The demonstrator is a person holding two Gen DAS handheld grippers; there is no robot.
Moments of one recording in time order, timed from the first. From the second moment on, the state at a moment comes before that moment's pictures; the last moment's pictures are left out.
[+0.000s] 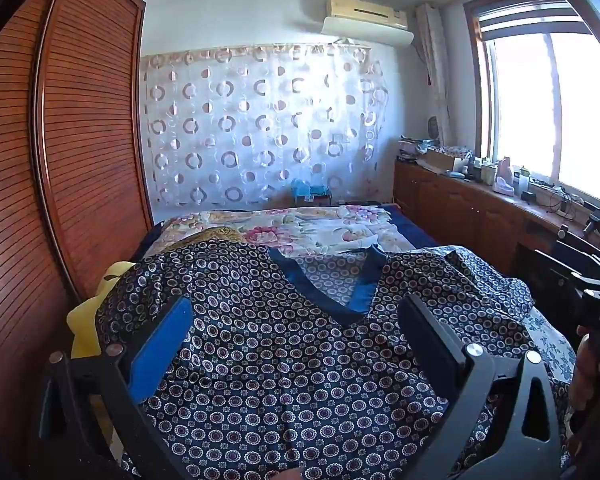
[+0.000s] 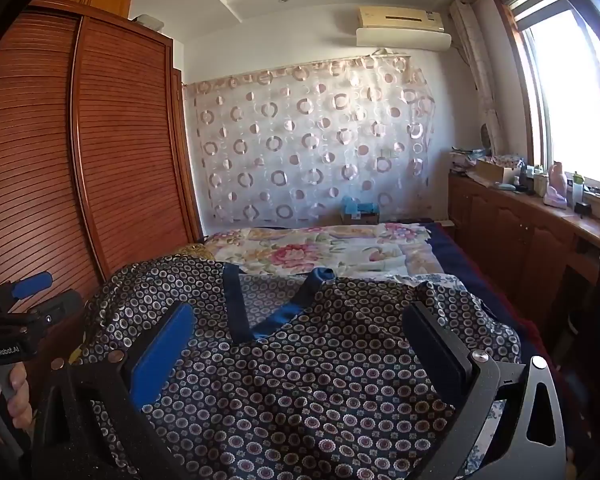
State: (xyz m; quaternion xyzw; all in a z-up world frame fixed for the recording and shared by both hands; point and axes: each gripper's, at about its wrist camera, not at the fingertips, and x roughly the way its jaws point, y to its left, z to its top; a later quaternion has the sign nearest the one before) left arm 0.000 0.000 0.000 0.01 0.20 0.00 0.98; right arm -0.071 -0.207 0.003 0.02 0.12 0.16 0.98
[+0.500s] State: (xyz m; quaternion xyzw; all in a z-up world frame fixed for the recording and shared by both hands) left arm -0.002 0.001 0.001 0.00 0.19 0.00 0.98; right arm -0.072 -0.207 0.003 0.02 0.12 0.16 0.98
